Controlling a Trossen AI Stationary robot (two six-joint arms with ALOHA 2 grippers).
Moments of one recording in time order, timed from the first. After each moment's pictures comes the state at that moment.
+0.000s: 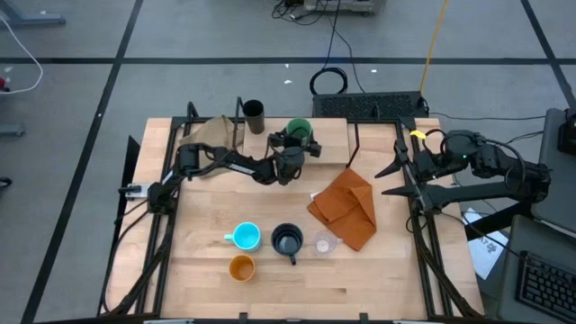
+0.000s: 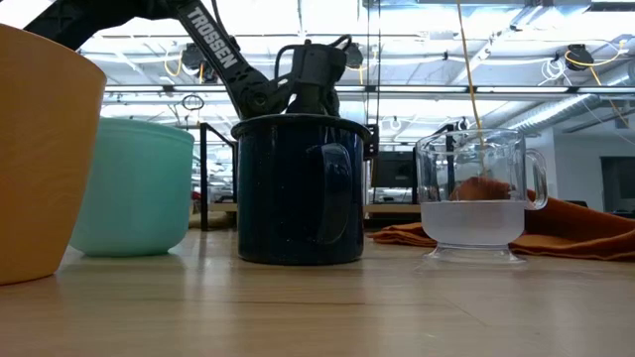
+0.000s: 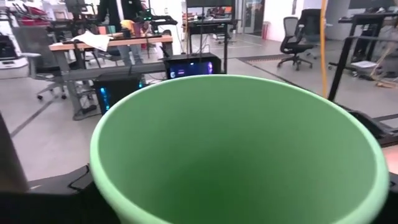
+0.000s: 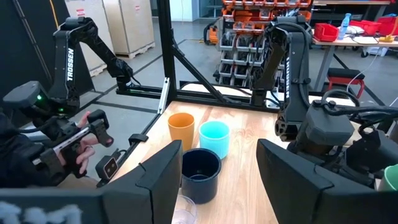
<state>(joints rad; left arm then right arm) 0.19 2.21 1.32 0.76 -1.08 -0.13 -0.06 0.60 0.94 -0.55 -0.35 -0.04</state>
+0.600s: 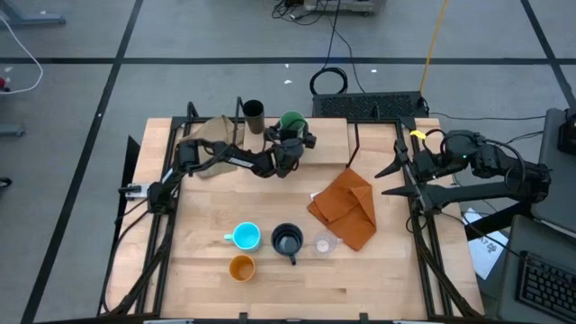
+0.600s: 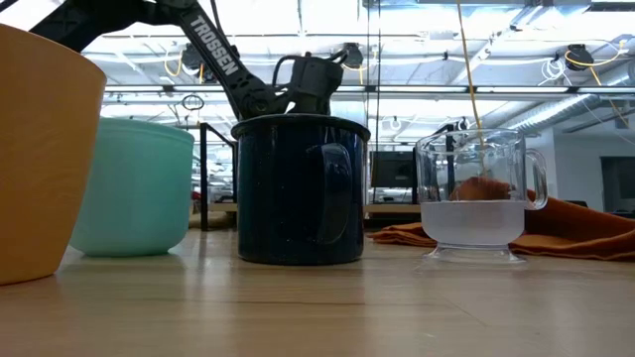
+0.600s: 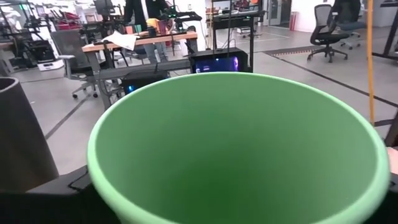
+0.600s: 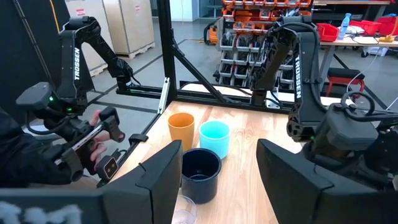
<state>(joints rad) 0.26 2.21 1.32 0.71 -1.12 -0.12 -0.06 0.60 0.94 -0.55 -0.35 -0.04</state>
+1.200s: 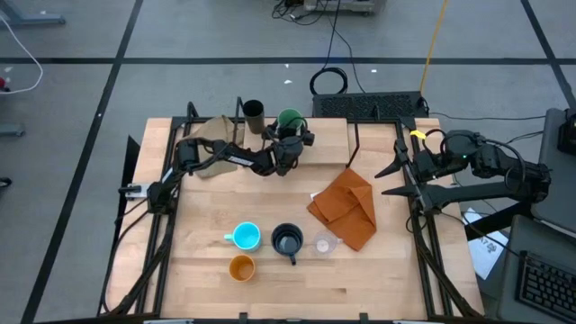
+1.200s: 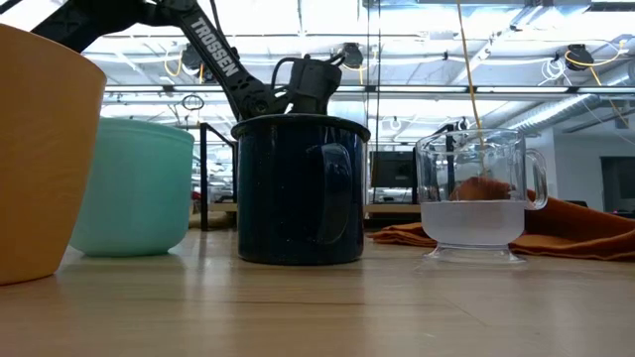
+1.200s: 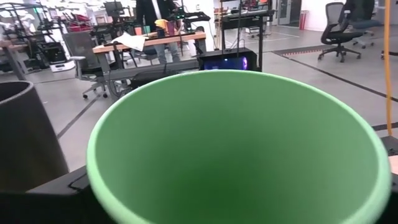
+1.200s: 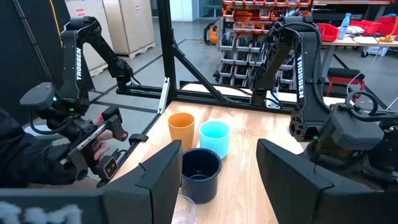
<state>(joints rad) 0.27 2.21 1.32 0.71 -1.14 -0.11 -0.06 0.60 0.94 -0.55 -0.35 -0.04</state>
